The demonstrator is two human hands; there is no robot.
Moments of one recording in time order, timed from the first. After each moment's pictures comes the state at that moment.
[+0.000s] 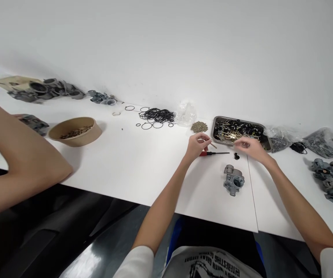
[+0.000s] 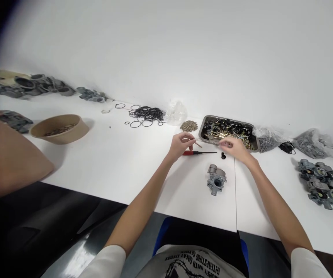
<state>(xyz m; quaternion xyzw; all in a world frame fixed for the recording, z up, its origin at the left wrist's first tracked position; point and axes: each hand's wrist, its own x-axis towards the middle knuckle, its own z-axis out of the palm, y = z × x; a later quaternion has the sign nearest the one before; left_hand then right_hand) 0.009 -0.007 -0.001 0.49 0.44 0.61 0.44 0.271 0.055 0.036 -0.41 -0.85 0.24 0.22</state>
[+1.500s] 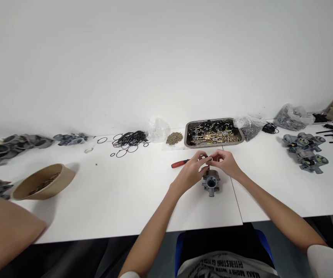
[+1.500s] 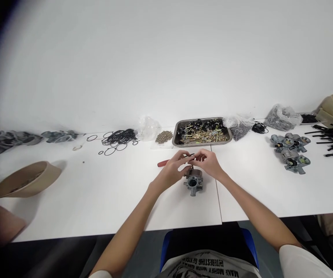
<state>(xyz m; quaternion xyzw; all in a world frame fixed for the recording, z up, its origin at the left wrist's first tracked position) 0.071 -0.054 0.010 0.83 0.39 0.37 0.14 0.257 -0.028 0.005 -0.43 -0.65 0.45 0.43</state>
